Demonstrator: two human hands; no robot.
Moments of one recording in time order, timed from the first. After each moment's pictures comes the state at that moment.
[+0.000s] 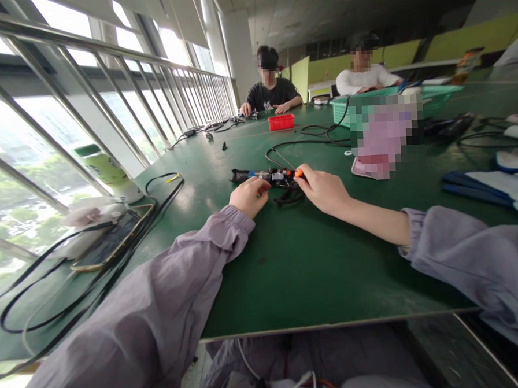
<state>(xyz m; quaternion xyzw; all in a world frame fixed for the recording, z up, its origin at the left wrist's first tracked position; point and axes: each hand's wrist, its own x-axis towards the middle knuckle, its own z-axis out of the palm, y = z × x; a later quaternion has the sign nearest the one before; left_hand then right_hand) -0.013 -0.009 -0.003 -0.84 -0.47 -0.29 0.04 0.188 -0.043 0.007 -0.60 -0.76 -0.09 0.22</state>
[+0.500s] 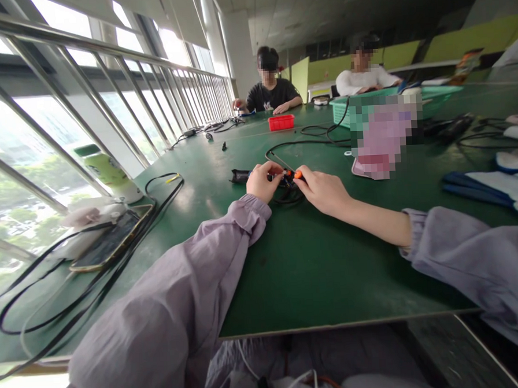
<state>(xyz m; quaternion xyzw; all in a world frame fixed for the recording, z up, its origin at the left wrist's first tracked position) 0.031 0.025 -0.005 -0.78 -0.43 -0.44 -0.05 0.188 -0.044 0.005 -0.59 -0.77 -0.11 0.20</state>
